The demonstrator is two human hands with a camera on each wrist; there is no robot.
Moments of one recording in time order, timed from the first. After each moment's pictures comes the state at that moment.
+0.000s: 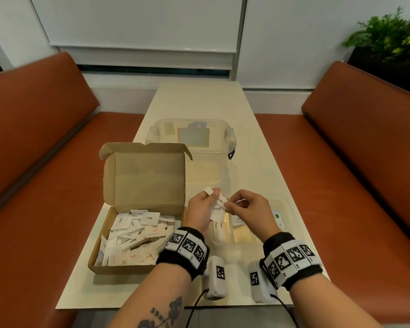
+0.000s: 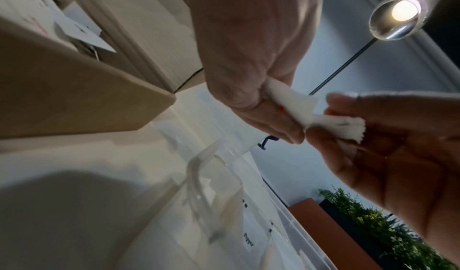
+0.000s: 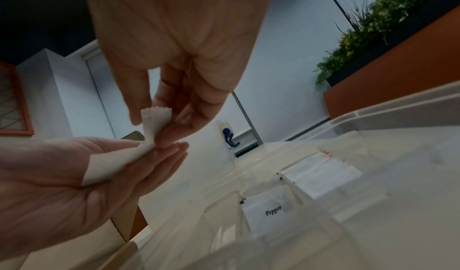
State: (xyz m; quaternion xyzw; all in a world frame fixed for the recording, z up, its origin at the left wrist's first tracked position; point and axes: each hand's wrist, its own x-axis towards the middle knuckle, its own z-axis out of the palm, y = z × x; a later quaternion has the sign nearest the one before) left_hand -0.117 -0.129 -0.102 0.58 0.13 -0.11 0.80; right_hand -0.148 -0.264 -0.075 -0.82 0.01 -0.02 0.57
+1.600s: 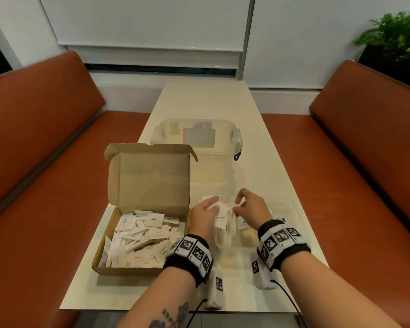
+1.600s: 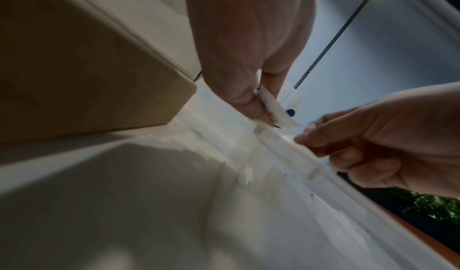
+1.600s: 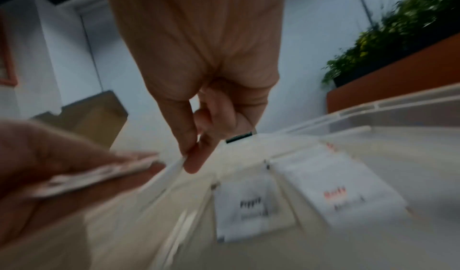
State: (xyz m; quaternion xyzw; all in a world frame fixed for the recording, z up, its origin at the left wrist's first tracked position) left_hand -0.110 -0.126 -0.138 0.68 0.14 -0.05 0.71; right_hand -0.106 -0.261 -0.094 -0.92 0.07 0.06 0.38
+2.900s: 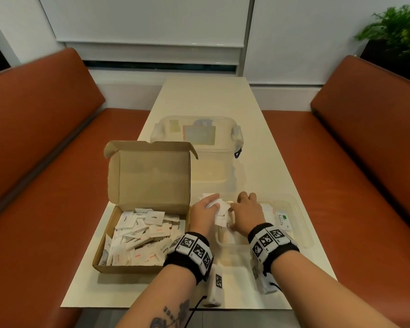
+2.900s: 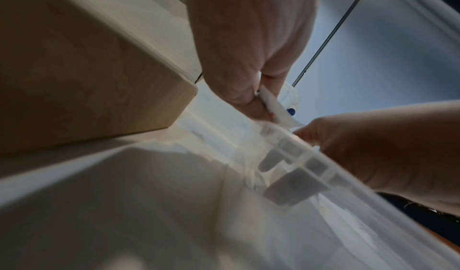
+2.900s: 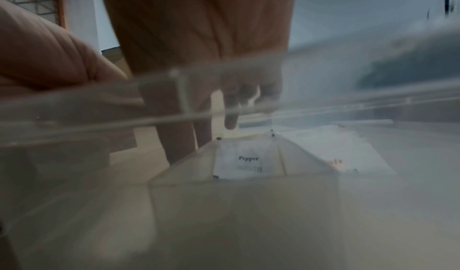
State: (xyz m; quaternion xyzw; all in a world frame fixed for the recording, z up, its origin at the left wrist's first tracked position) left_hand -0.106 -0.122 -0.145 0.69 0.13 -0.05 0.71; right_hand -0.110 -0.247 -0.117 -1.00 -0.06 0.08 0.01
